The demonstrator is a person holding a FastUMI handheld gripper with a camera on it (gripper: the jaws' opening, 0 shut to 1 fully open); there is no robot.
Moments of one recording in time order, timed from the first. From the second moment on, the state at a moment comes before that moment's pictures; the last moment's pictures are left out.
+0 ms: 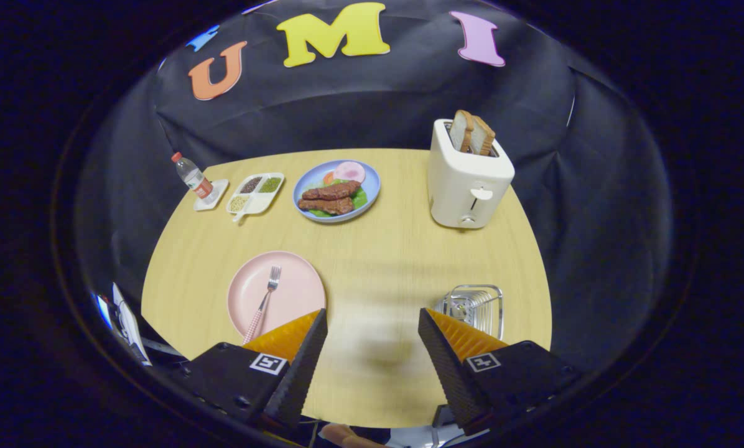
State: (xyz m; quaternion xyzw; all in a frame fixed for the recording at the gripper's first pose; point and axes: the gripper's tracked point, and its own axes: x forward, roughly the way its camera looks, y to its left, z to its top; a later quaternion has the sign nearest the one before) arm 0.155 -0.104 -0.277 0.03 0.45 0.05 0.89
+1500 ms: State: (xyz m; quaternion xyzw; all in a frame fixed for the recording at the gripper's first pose) arm 0.170 0.100 -0.426 0.03 0.40 0.00 0.92
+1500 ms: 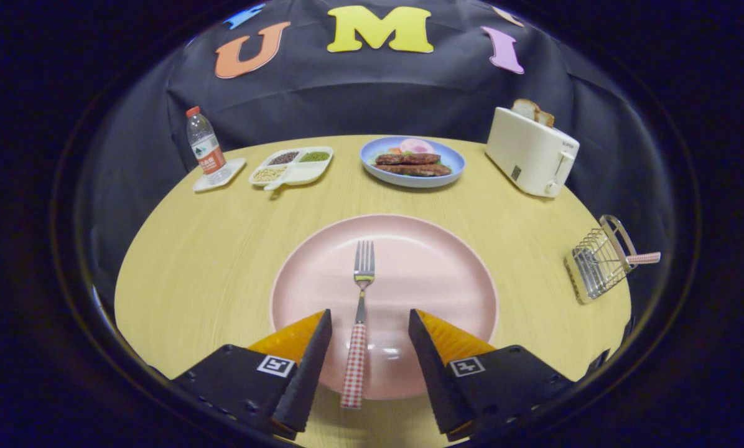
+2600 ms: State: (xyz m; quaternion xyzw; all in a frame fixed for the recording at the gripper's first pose) arm 0.151 0.091 -0.359 0.01 0.41 0.05 0.91
